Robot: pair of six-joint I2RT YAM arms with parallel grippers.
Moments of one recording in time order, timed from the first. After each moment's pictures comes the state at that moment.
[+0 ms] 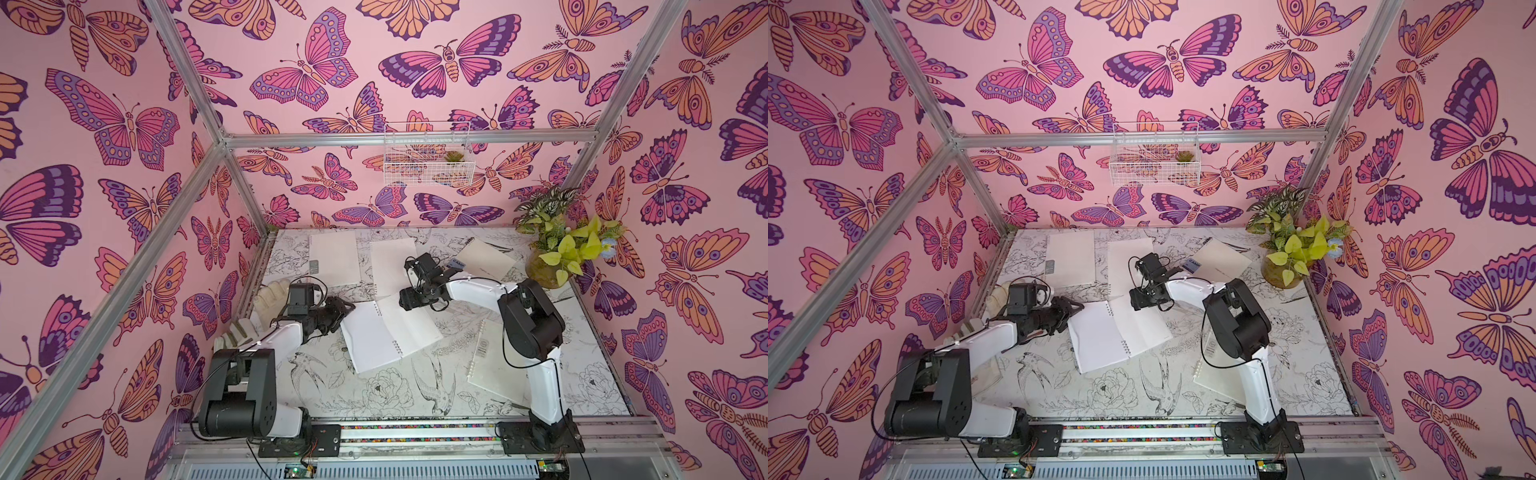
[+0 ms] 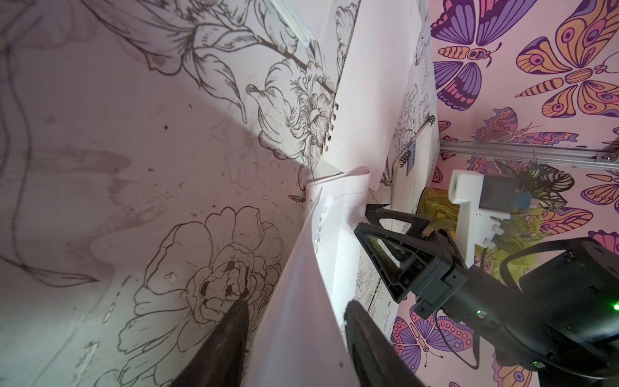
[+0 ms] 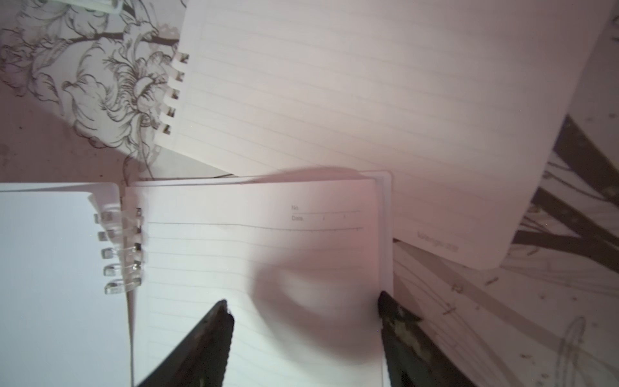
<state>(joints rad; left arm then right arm) -0.01 1.44 0.63 -0.05 0.62 -0.84 0.64 2.11 1.48 -0.42 -0.15 0.29</state>
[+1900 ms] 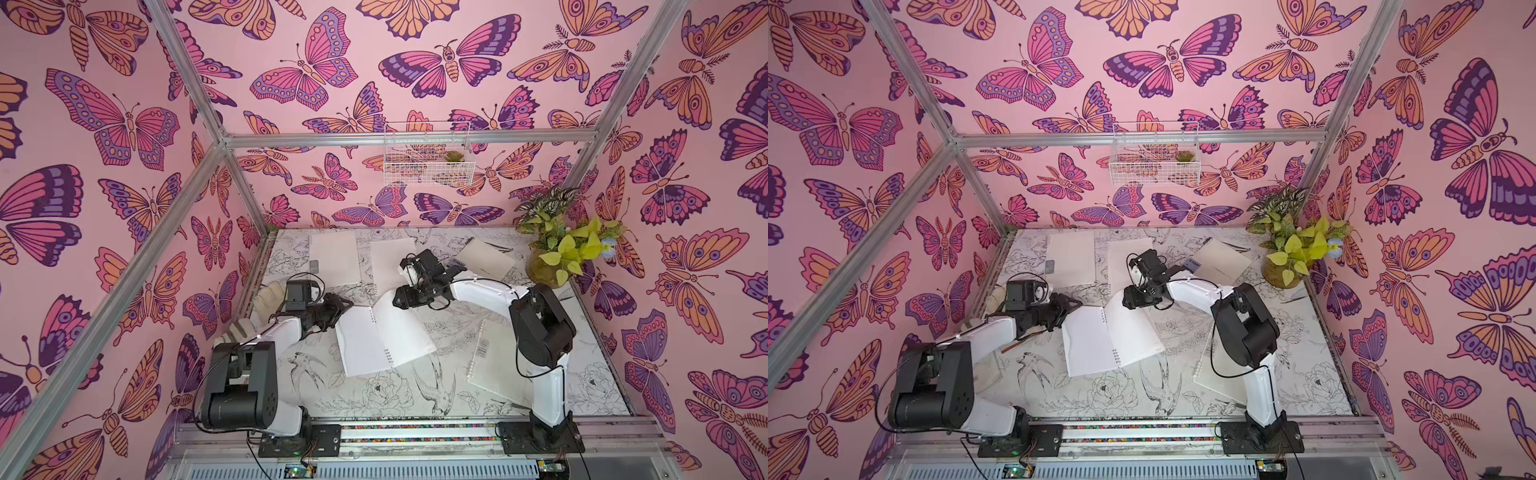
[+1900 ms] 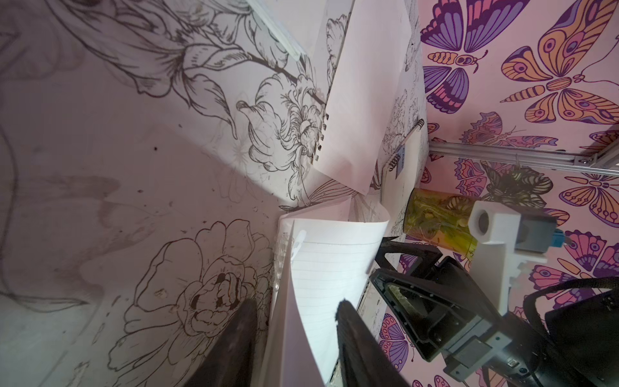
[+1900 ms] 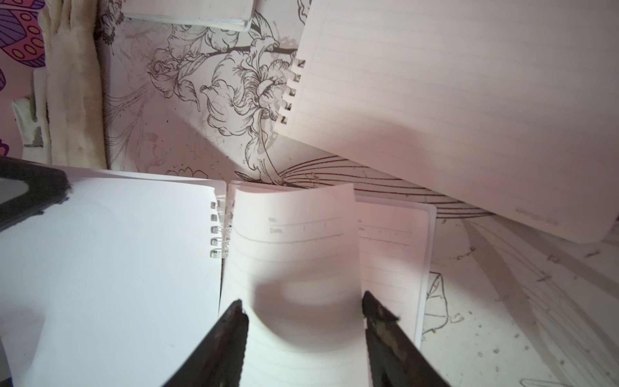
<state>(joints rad) 0.02 1.48 0.67 -0.05 0.67 -0.84 0.66 2.03 1.48 -0.45 -0.31 0.36</state>
